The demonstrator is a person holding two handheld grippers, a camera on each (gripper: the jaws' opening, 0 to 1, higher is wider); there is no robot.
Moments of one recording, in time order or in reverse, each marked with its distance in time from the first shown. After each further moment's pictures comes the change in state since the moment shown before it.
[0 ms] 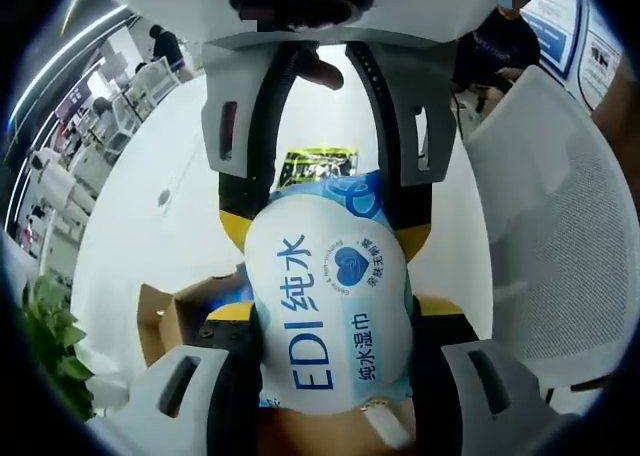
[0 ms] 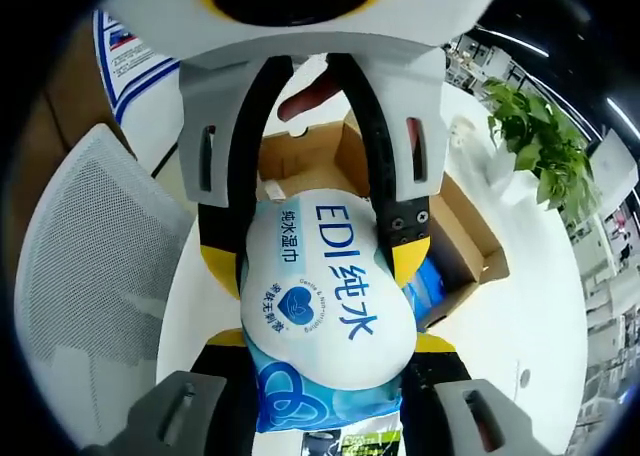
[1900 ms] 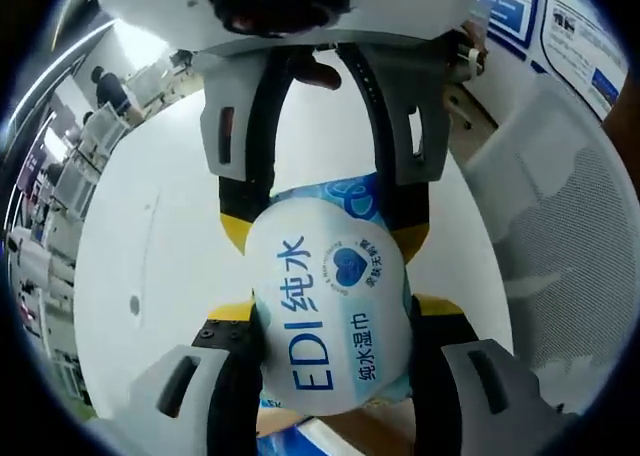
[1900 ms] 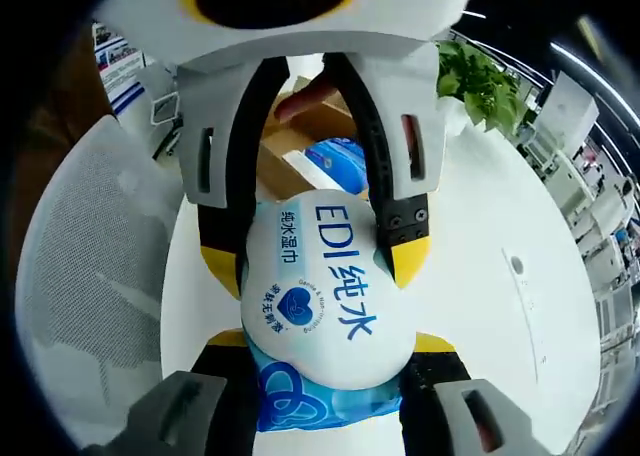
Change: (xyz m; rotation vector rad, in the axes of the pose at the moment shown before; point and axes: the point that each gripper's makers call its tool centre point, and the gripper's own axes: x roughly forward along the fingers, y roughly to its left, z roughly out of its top) left arm 0.077 -0.013 0.111 0.218 -0.002 -0.126; right arm -0.058 0.000 -0.123 0.222 -0.013 -0.098
